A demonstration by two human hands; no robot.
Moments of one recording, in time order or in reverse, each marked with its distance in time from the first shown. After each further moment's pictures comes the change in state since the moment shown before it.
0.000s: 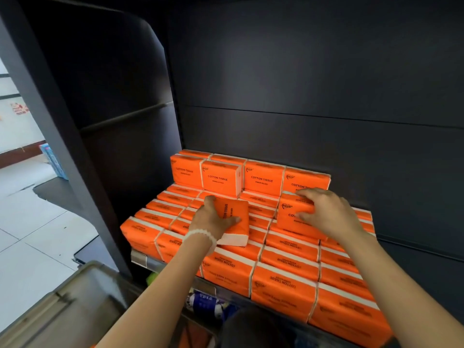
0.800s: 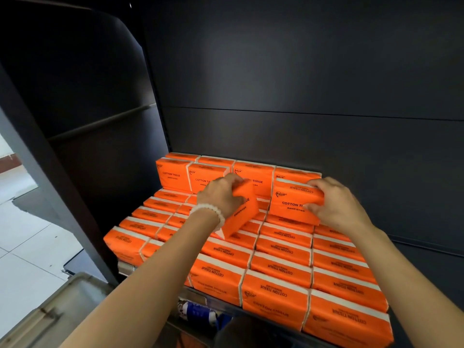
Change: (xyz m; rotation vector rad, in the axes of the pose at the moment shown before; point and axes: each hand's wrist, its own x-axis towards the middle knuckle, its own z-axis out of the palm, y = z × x) left_hand 0.022 0.067 -0.002 0.277 0.026 0.380; right_hand 0.013 0.035 -0.004 0.217 0.070 0.140
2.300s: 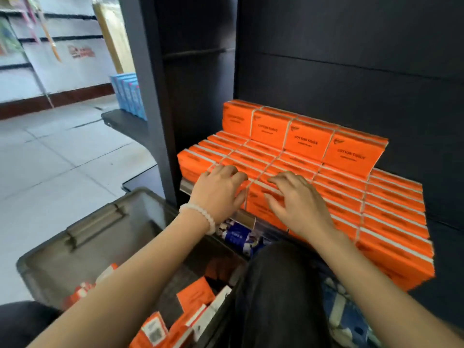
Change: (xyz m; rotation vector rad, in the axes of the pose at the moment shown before) left_hand -0.175 -0.110 -0.012 0.396 0.190 0.181; right_hand -0.127 -0.130 0.097 -0.081 0.030 -0.590
